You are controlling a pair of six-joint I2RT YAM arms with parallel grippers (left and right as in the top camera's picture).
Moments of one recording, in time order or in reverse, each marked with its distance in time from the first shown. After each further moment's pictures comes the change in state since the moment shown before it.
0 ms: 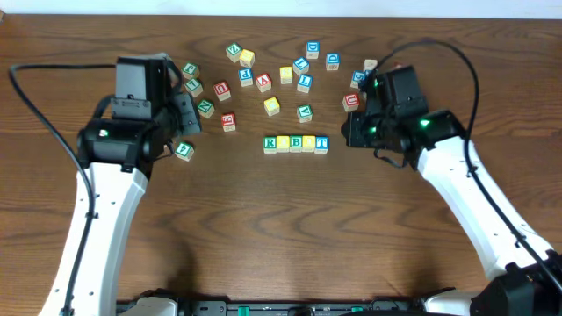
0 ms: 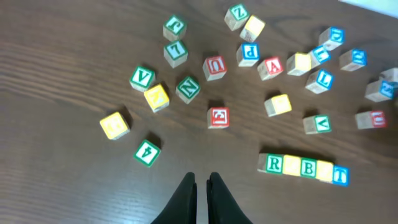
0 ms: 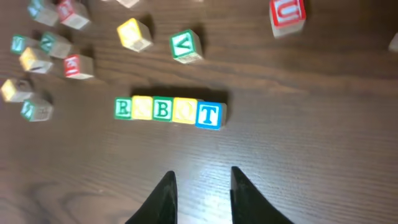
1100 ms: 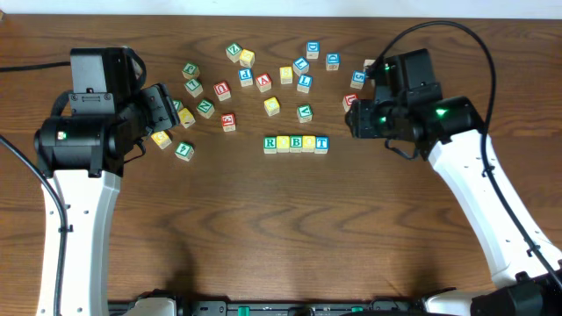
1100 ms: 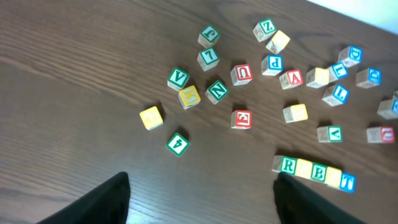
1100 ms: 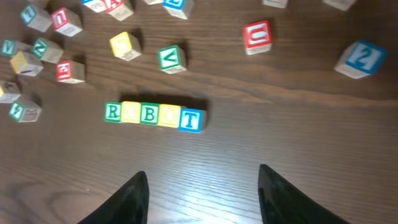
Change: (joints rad) left arm 0.109 -0.011 0.128 -0.157 0.000 0.013; right arm -0.035 -0.004 0.108 -0.116 0.050 -0.073
